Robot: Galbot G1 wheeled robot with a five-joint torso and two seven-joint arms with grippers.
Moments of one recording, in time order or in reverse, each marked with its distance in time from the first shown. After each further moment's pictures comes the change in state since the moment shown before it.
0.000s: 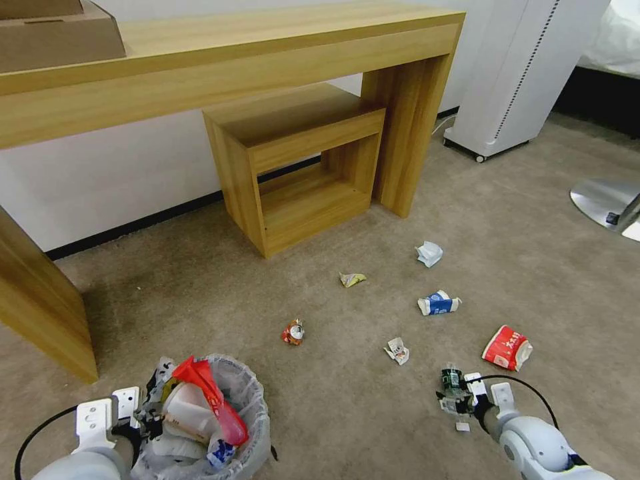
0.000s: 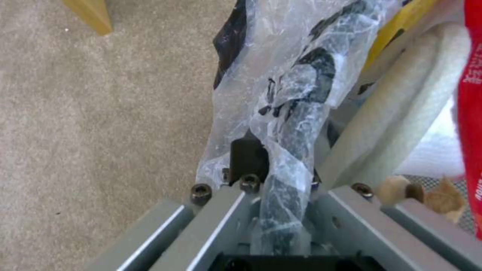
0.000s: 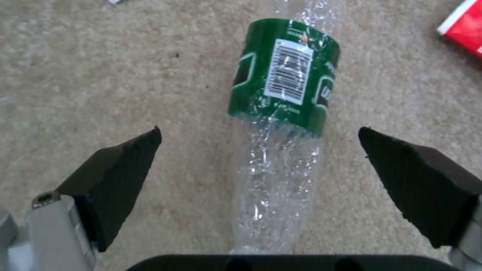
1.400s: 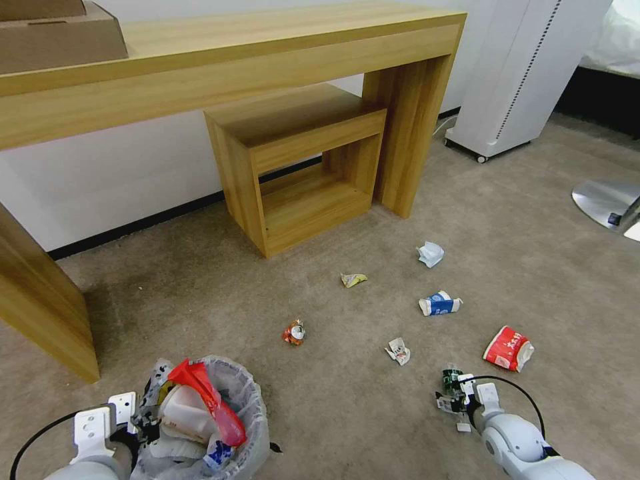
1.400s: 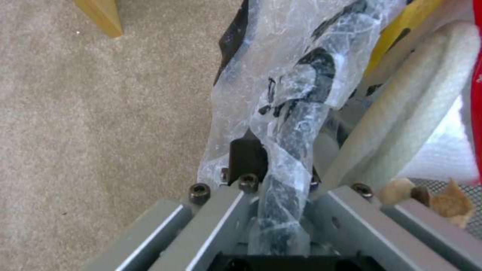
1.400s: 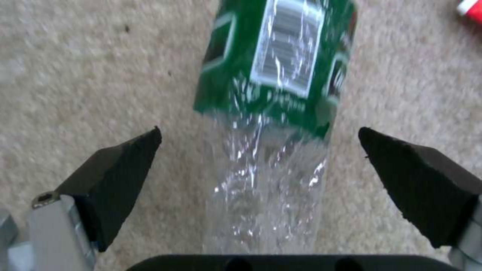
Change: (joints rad) left arm 0.024 -0.042 0.001 0.008 0.083 -0.004 0.032; right arm 0.109 0.060 -0.087 -0.184 -0.064 0.063 0.035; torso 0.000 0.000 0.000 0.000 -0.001
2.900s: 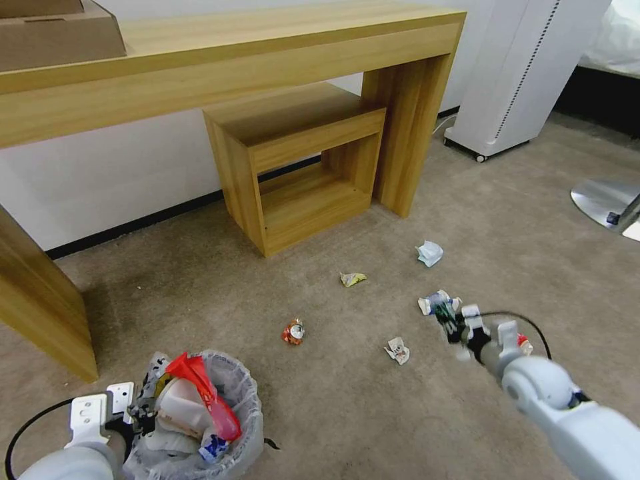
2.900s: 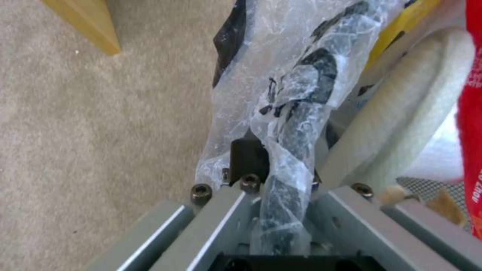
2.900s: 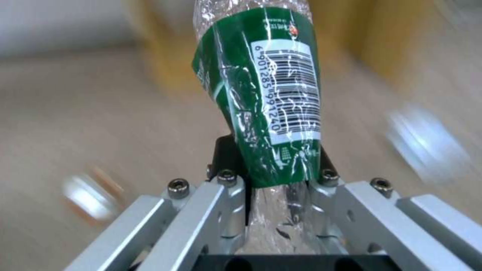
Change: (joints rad) left arm -0.013 0.122 -0.060 -0.004 -0.124 -0.018 -0.013; right arm 0.175 -0.216 0.000 0.308 0.279 0.387 -0.374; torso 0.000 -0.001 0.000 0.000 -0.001
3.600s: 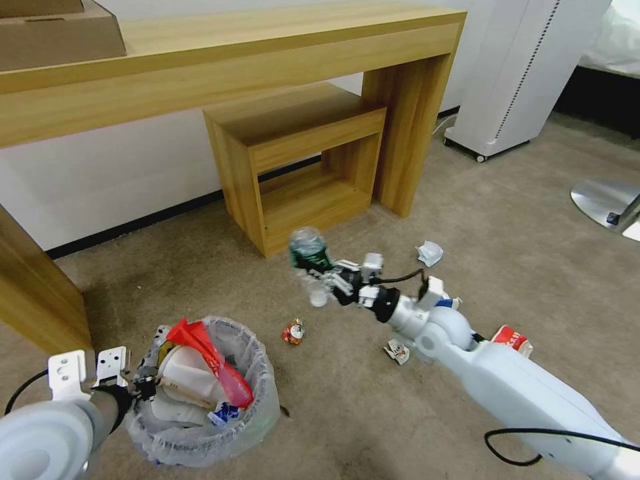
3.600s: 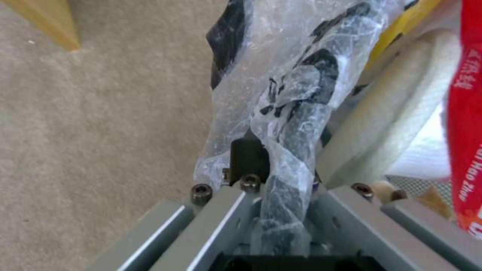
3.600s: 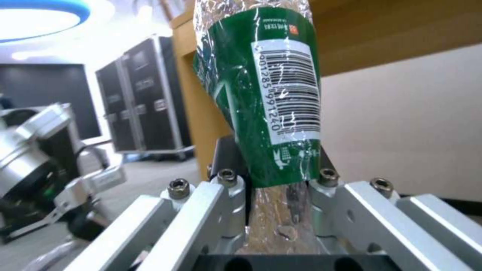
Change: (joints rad) left arm -0.080 0.162 -0.161 -0.109 -0.537 0.002 -0.176; right arm 0.482 0.191 -0.566 -0.019 0.273 0.239 -0.424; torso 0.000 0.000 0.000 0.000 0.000
